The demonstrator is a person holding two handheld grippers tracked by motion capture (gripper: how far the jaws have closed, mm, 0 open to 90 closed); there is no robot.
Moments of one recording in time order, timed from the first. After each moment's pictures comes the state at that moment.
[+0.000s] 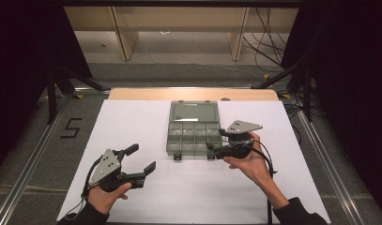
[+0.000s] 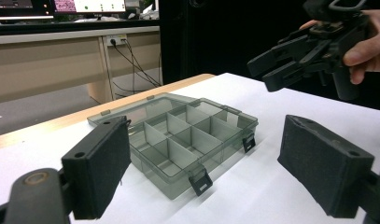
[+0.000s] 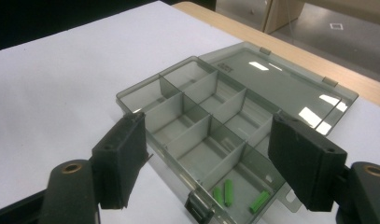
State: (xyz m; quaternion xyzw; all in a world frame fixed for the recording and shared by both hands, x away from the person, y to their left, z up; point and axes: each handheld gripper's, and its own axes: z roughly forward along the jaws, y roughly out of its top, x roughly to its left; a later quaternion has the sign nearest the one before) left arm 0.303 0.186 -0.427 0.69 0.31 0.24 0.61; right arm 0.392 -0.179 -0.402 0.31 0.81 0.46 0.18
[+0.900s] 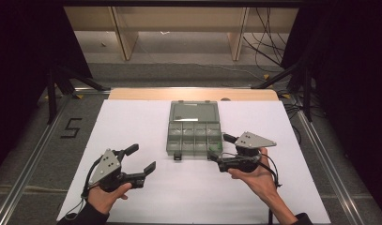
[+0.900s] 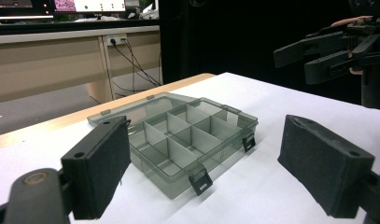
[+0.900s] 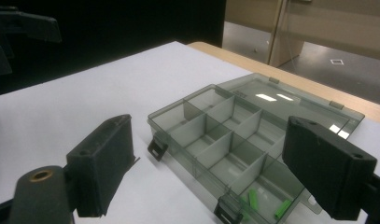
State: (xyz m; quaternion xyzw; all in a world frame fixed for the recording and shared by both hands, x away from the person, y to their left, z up) left arm 0.303 0.186 -0.427 0.69 0.31 0.24 0.61; right arm 0.354 -0.191 -0.405 0.30 0.77 0.53 0.18
